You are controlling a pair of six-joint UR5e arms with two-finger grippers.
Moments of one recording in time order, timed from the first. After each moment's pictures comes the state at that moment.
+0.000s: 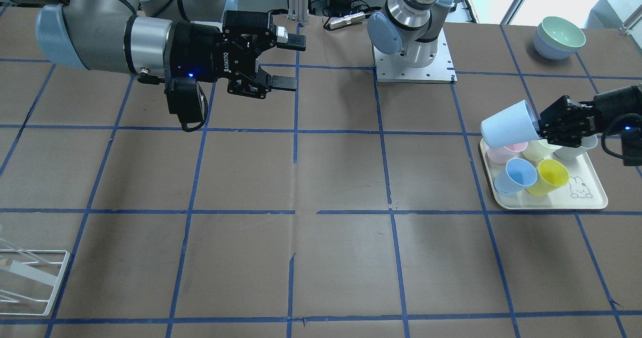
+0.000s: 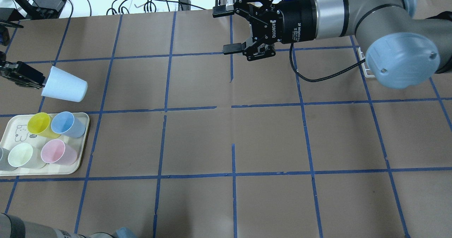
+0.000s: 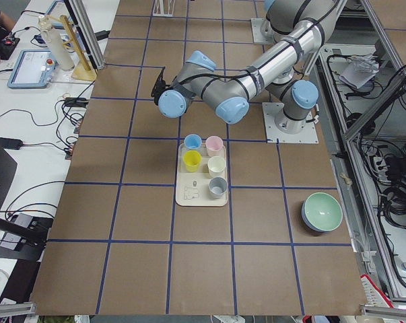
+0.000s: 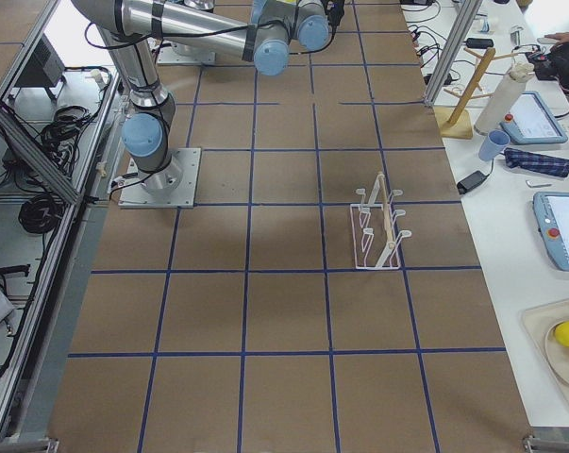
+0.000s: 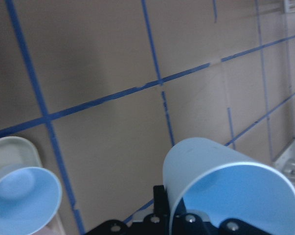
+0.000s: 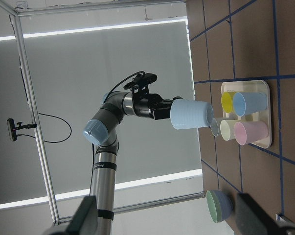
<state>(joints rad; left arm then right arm) -0.92 -1.84 -1.49 -2.20 0.97 1.12 1.55 -1.52 1.78 -1.61 -0.14 -0.12</state>
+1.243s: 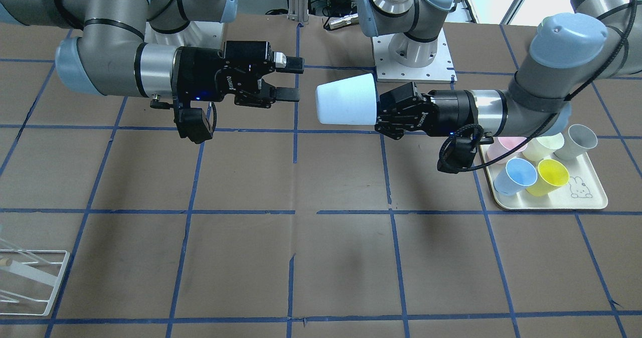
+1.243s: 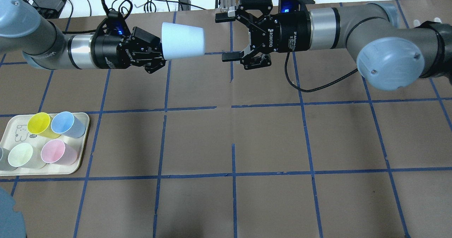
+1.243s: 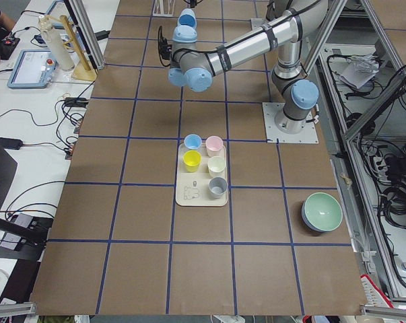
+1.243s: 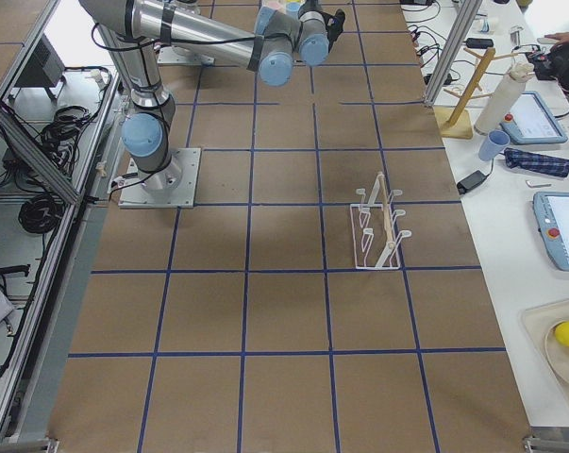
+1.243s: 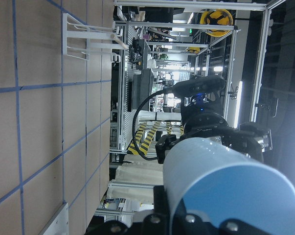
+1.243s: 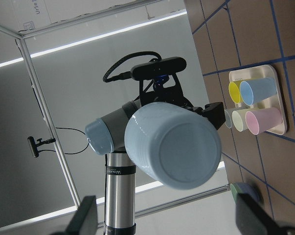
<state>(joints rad) -1.34 -1.85 -1.58 -2.67 0.24 1.34 1.55 -1.48 1.82 -1.52 -0.06 -0.13</state>
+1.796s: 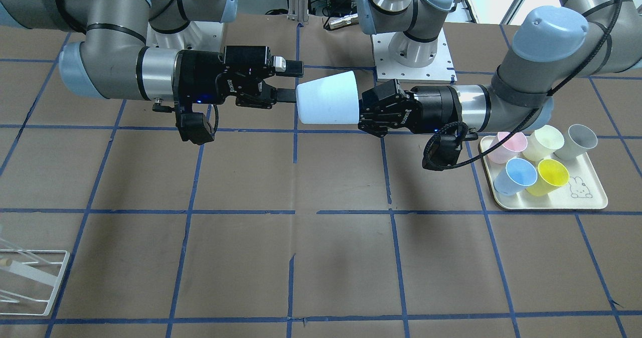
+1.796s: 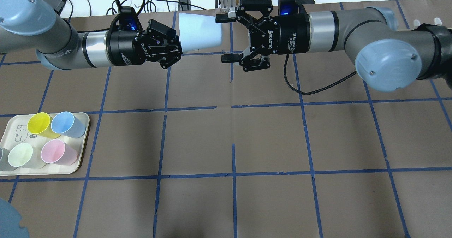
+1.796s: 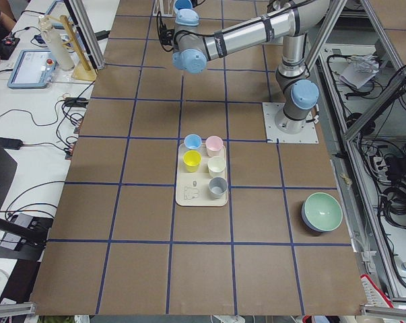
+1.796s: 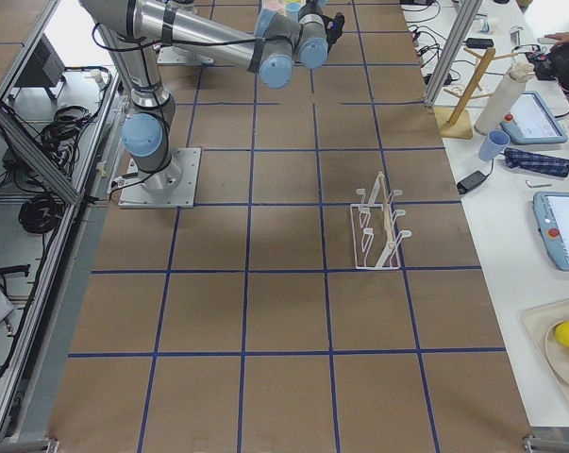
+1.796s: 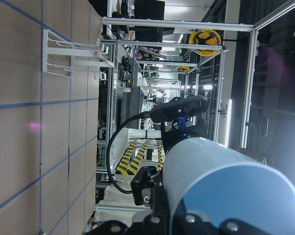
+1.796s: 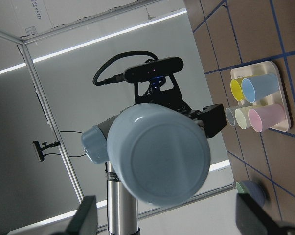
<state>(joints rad) -1.38 -1.84 -1.58 -2.71 0.16 1.34 1.54 -1.47 1.82 -1.52 -0.05 -0.11</state>
